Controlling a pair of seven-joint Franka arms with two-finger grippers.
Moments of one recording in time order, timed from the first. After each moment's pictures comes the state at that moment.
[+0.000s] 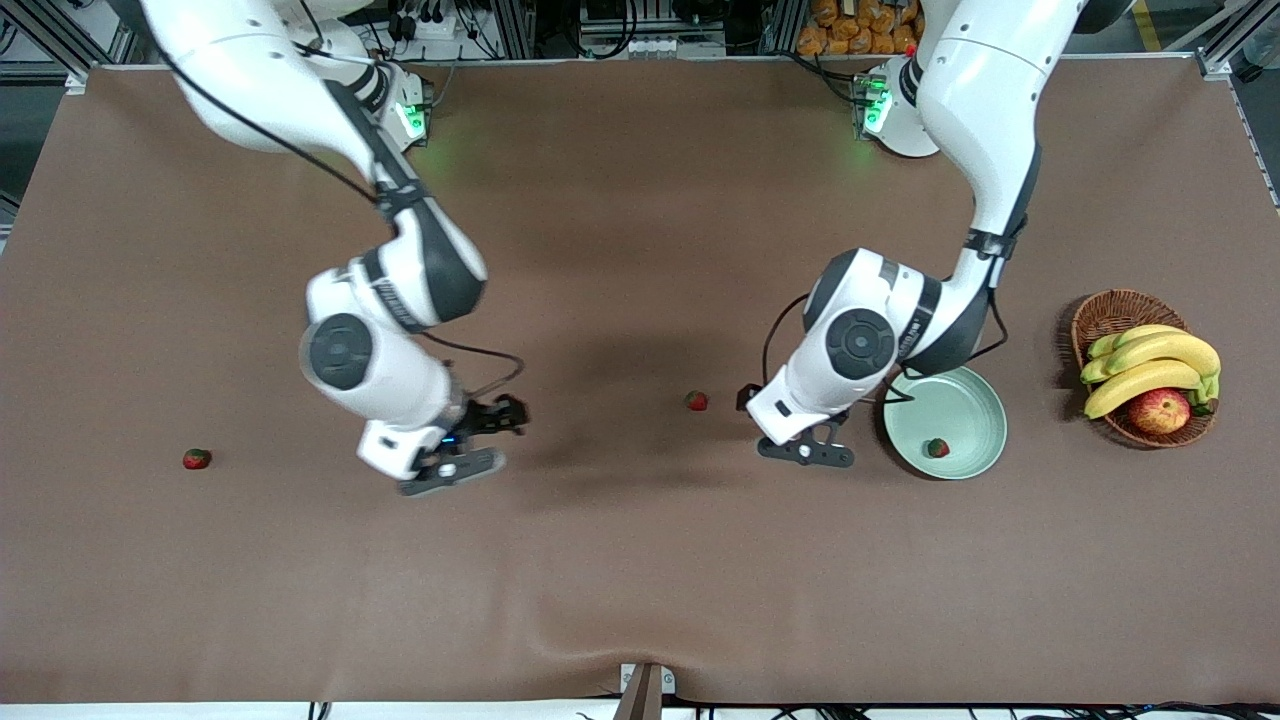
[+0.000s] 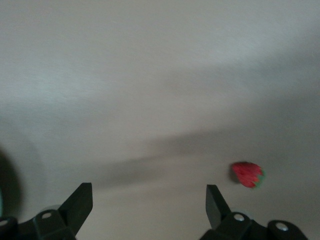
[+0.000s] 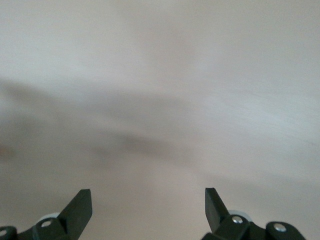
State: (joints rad) left arm -0.43 0.62 -0.08 -1.59 -0.02 2.20 -0.32; right arm 0.21 0.56 0.15 -1.55 0.04 2.16 0.06
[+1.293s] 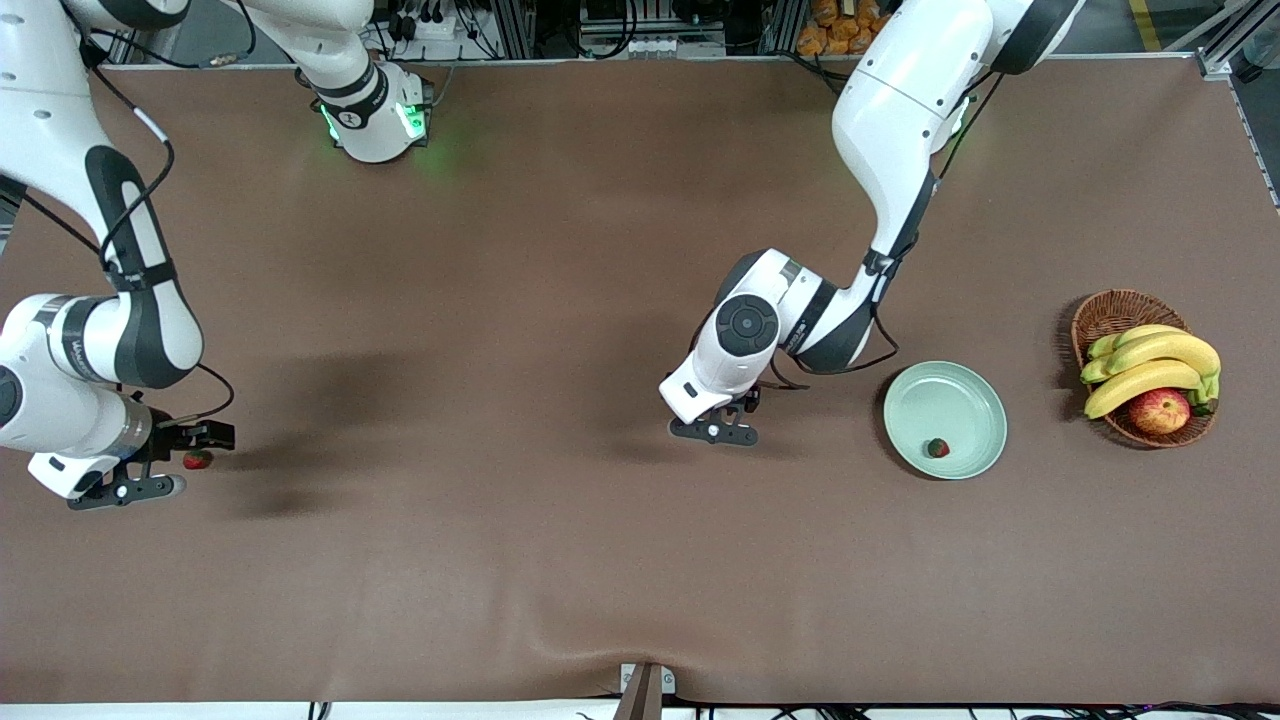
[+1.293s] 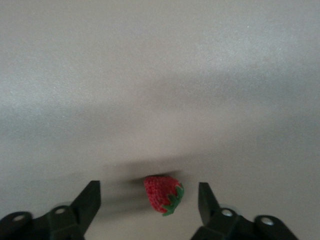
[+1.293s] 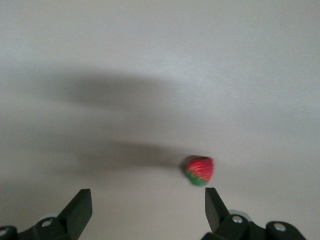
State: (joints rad) left arm -0.57 0.78 -0.08 -1.52 -0.02 2.34 -0.47; right arm -0.34 0.64 0.12 -1.63 -0.20 2.24 -0.31
